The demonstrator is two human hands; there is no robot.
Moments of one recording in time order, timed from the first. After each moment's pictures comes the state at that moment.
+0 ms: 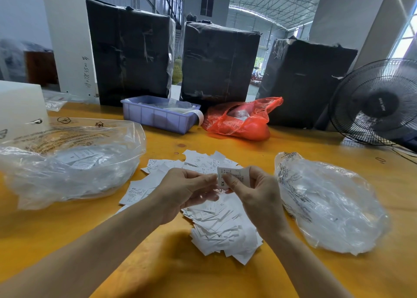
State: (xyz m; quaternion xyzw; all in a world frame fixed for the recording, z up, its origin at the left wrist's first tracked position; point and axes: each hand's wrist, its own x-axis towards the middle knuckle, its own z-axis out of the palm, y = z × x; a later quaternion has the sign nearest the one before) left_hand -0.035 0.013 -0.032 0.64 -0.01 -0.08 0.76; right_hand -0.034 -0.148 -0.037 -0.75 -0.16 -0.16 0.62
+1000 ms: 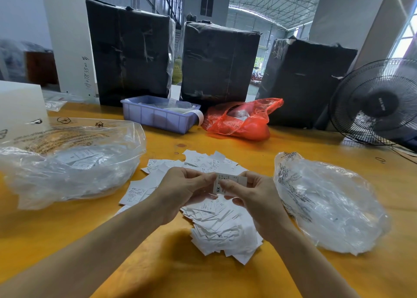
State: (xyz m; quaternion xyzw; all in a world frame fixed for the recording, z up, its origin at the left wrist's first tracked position) left_hand -0.037 0.011 -0.031 0.64 -0.01 -0.05 0.76; right_hand -0.034 -0.150 -0.035 -0.74 -0.10 -0.04 0.67
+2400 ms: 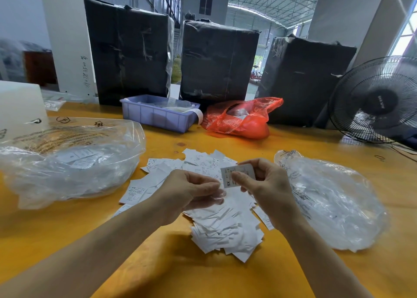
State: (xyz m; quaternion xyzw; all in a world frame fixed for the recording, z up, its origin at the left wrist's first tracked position) left_hand -0.037 0.010 -0.034 0.62 -0.01 -0.12 0.77; right_hand -0.030 -0.165 -0.023 -0.76 -0.15 -0.12 0.62
